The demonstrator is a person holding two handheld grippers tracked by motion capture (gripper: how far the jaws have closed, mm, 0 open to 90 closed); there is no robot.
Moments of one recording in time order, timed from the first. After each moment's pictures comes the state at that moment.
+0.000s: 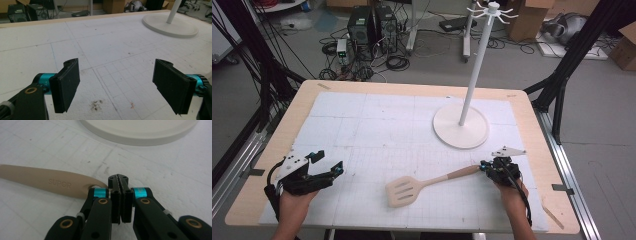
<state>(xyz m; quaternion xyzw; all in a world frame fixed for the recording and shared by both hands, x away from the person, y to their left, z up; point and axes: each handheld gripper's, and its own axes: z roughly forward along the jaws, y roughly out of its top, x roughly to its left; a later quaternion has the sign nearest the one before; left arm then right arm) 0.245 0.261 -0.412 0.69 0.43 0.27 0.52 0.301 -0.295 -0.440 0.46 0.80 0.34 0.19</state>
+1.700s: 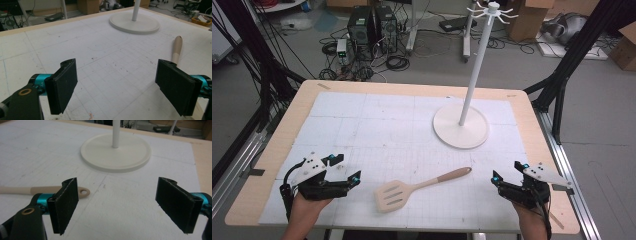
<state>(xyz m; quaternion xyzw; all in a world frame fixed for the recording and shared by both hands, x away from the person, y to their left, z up) 0.235 0.223 -0.400 0.73 0.35 0.22 0.54 0.219 -0.320 -0.389 0.48 0.70 0.44 0.29</state>
